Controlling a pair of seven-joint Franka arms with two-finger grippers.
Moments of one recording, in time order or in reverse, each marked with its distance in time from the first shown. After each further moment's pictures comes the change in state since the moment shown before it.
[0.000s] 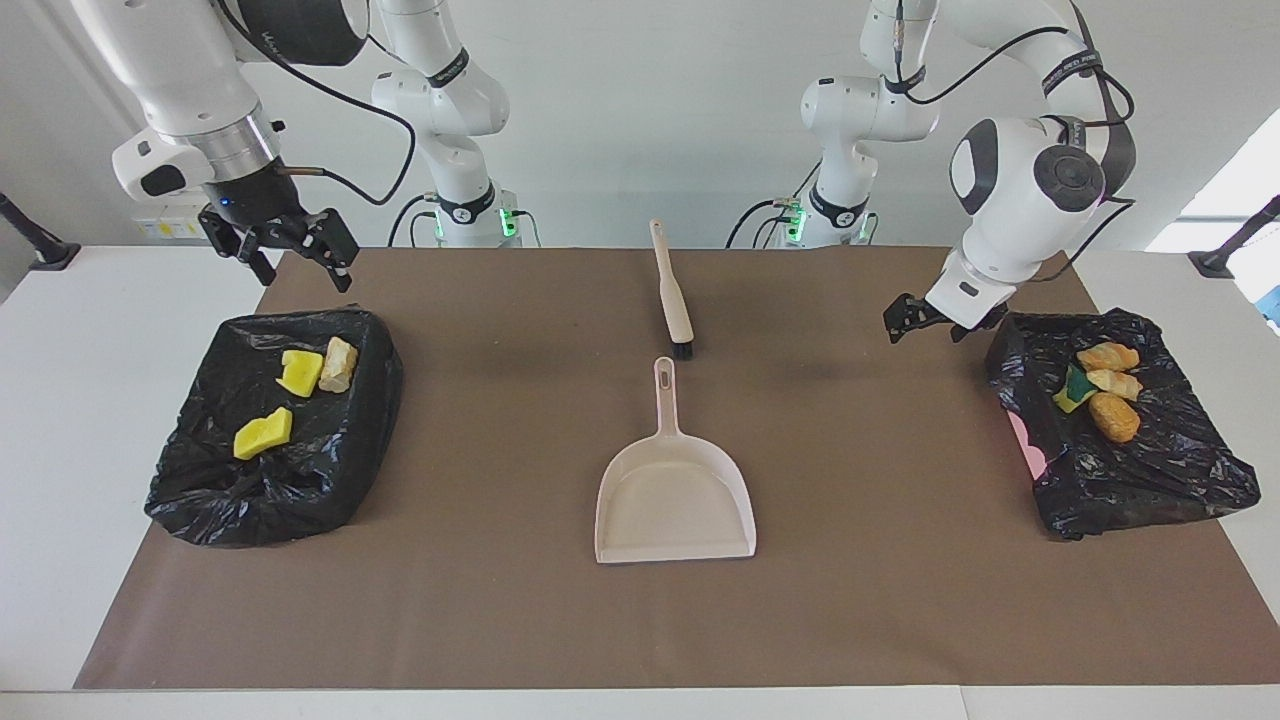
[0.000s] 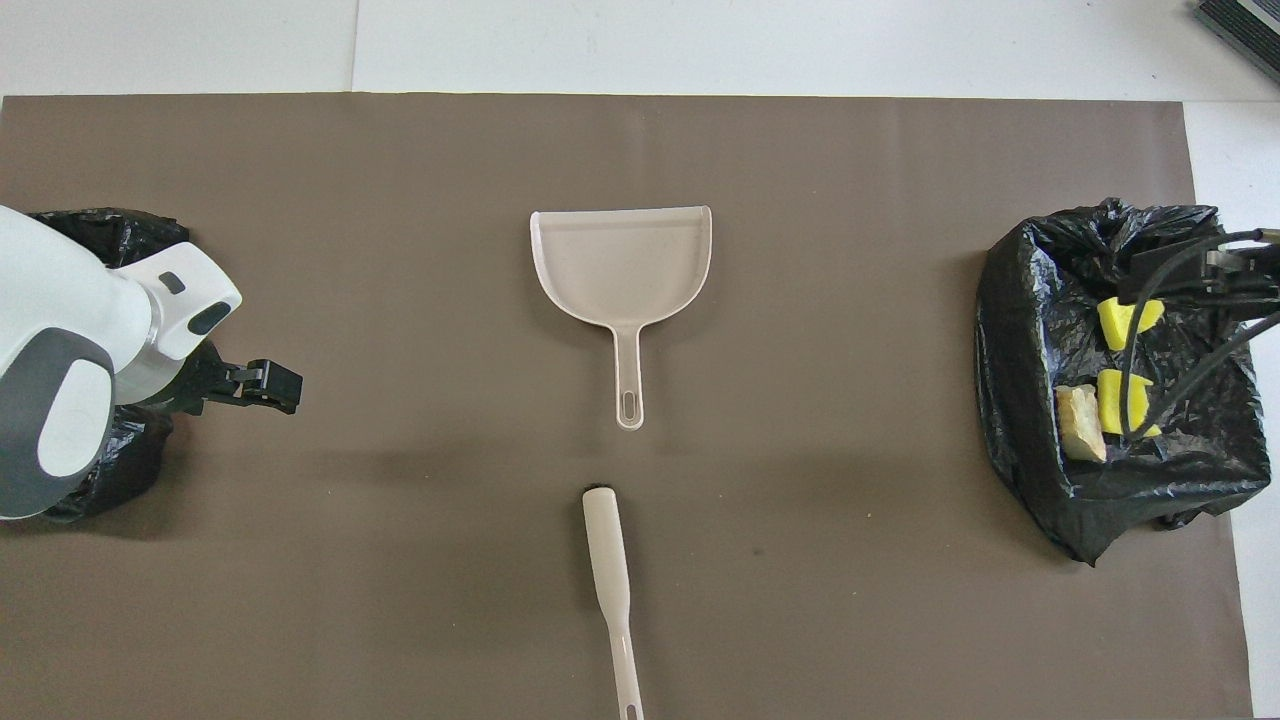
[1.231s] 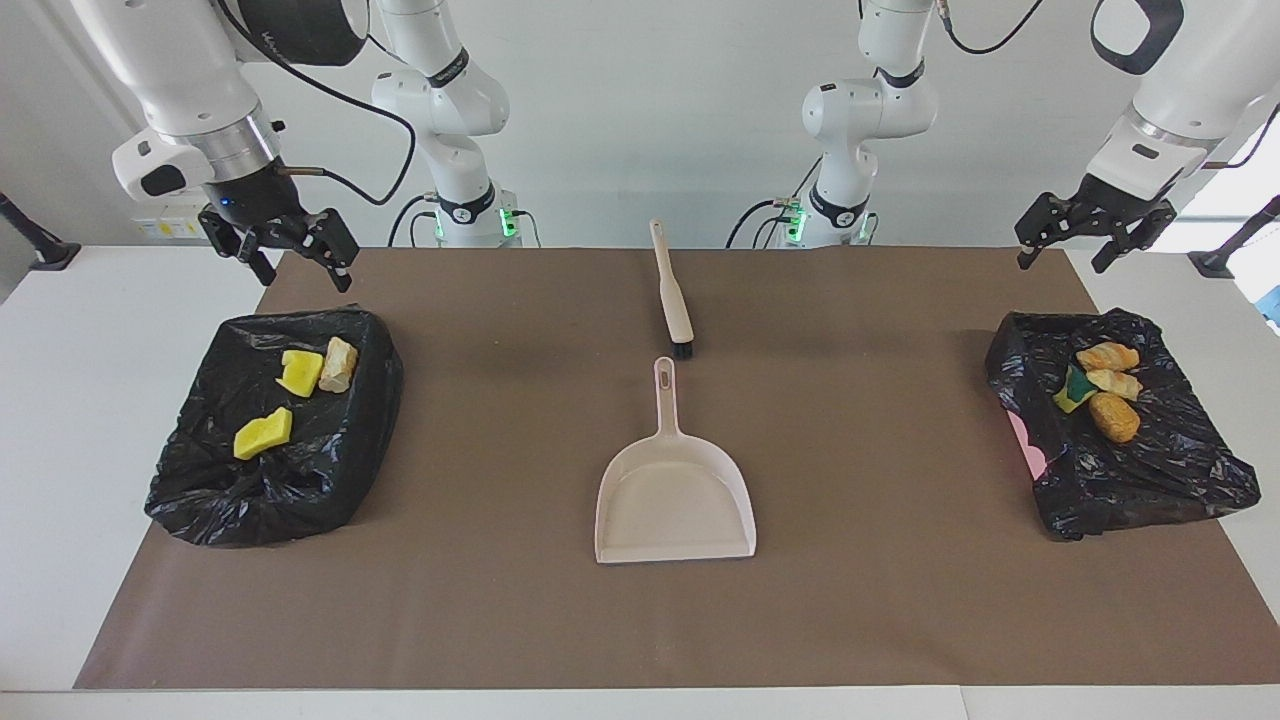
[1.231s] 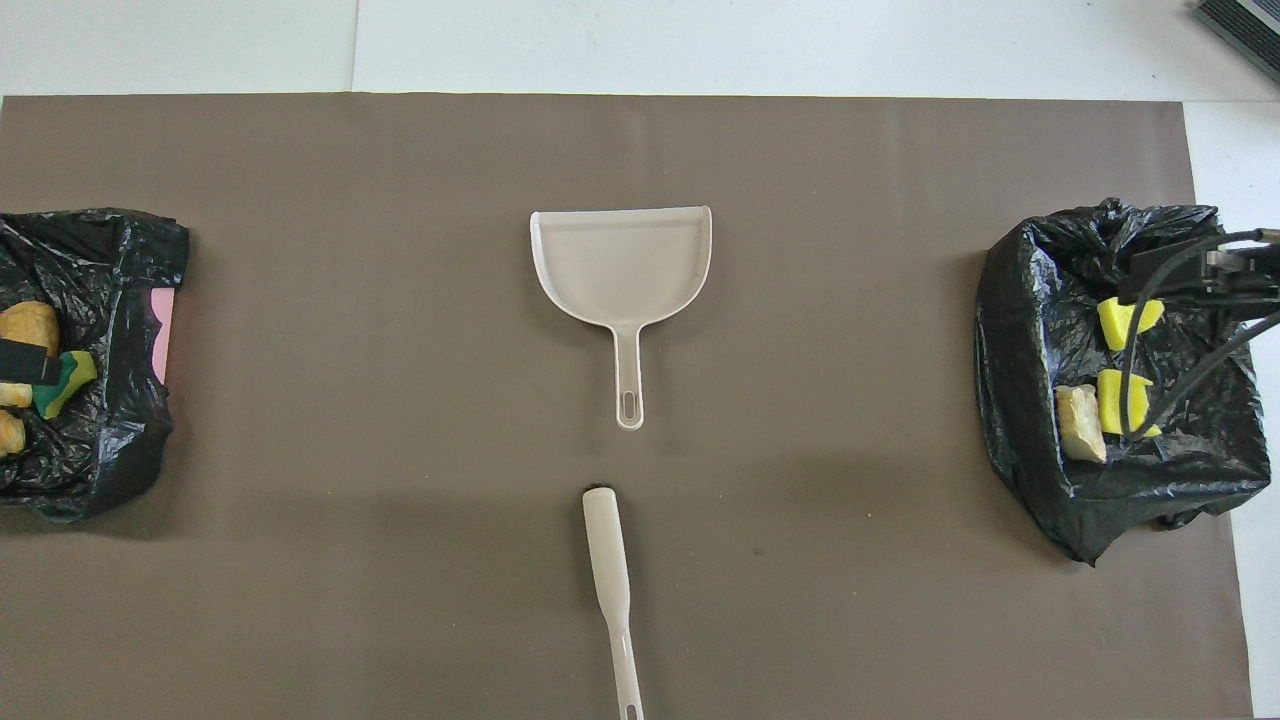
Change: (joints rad) left arm 0.209 -0.084 -0.065 0.319 0.023 -0.235 0.227; right arm 0.000 0.000 0.000 0.000 0.000 0.000 0.000
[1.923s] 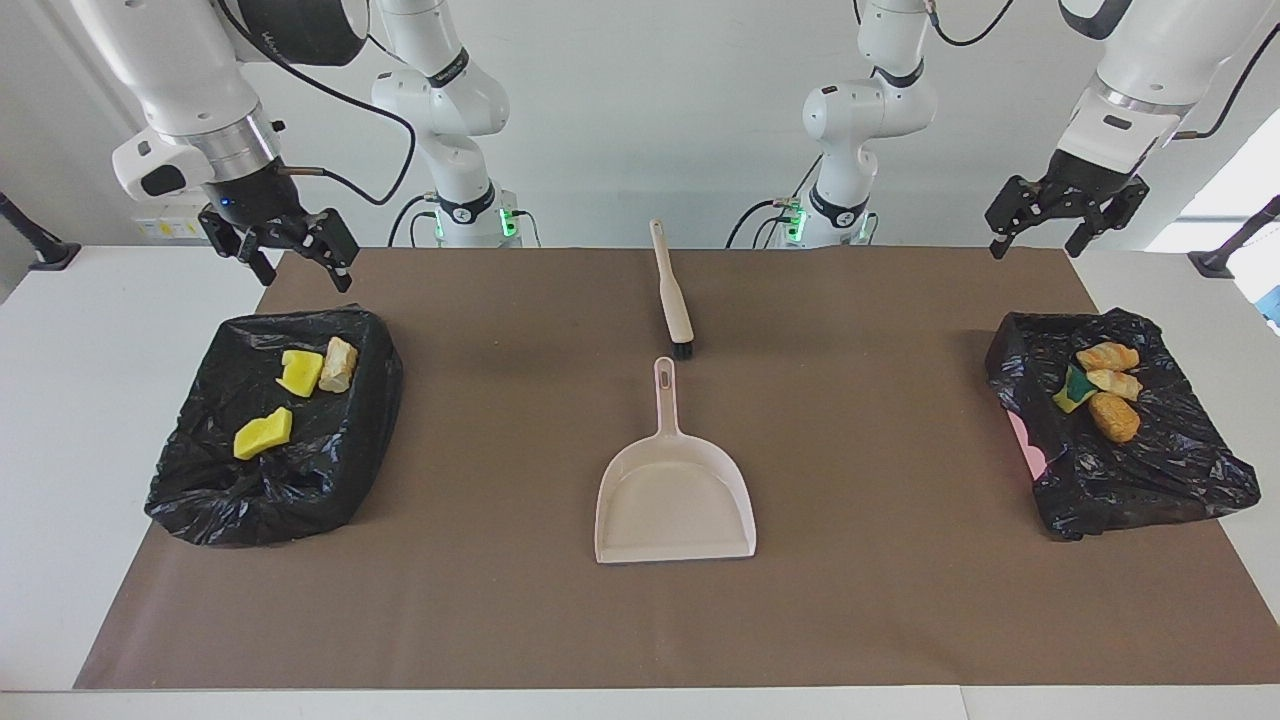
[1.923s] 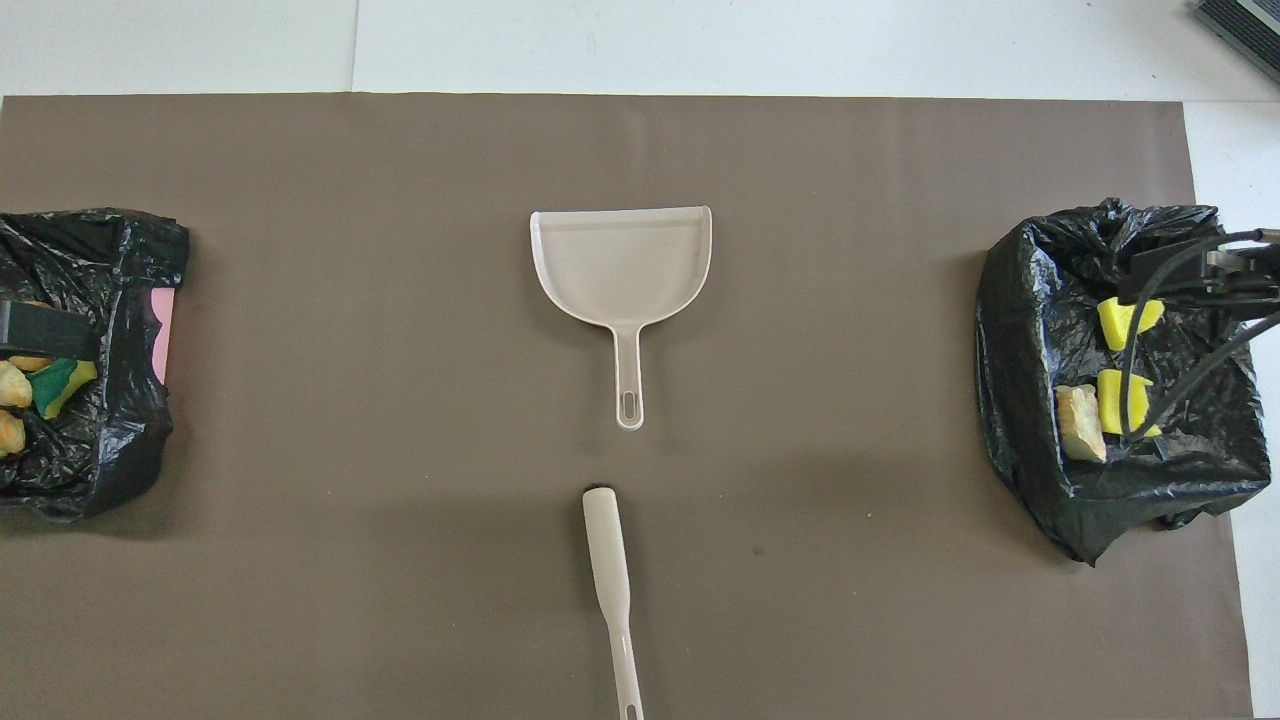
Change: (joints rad) left arm 0.060 0.003 -0.121 0.069 -0.024 -0.035 -0.177; right arm 0.000 0.000 0.000 0.000 0.000 0.000 0.000
